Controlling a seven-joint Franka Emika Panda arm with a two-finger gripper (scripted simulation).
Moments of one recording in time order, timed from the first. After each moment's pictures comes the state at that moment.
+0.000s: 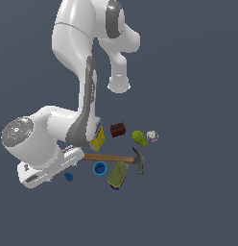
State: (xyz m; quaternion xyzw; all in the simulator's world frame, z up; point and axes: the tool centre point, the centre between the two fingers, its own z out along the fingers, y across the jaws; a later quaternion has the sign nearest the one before) arm 0.142 -0.226 0.093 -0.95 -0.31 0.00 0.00
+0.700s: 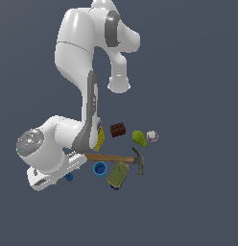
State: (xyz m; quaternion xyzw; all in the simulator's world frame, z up) arm 0.141 -0.225 0.044 -0.95 -0.31 0.00 0.00
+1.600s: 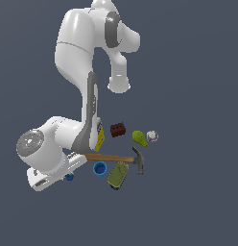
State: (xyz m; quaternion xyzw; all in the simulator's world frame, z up) arm 0.142 -0.225 0.043 -0.95 -0.31 0.00 0.00
